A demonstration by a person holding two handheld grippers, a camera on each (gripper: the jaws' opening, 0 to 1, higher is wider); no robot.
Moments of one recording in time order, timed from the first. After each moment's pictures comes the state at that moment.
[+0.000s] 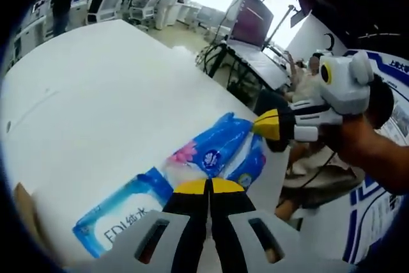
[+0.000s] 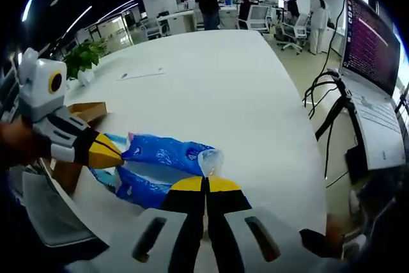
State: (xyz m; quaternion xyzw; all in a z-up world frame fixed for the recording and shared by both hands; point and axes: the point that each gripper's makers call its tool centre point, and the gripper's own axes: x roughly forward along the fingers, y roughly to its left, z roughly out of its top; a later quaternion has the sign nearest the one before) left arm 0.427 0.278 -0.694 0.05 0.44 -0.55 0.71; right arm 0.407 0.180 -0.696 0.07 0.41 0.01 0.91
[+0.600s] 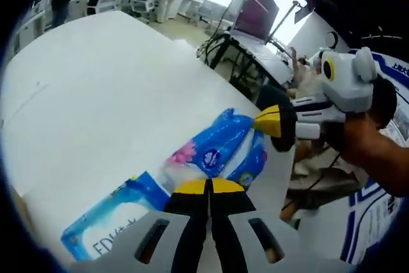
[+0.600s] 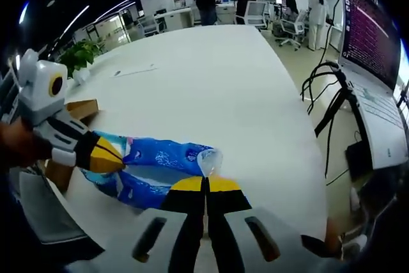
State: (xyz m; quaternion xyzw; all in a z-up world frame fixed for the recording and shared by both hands) left arm 0.430 0.259 -0.721 0.05 0.46 -0.55 0.70; right arm 0.409 0.160 -0.718 0.08 0.42 0.00 0.91
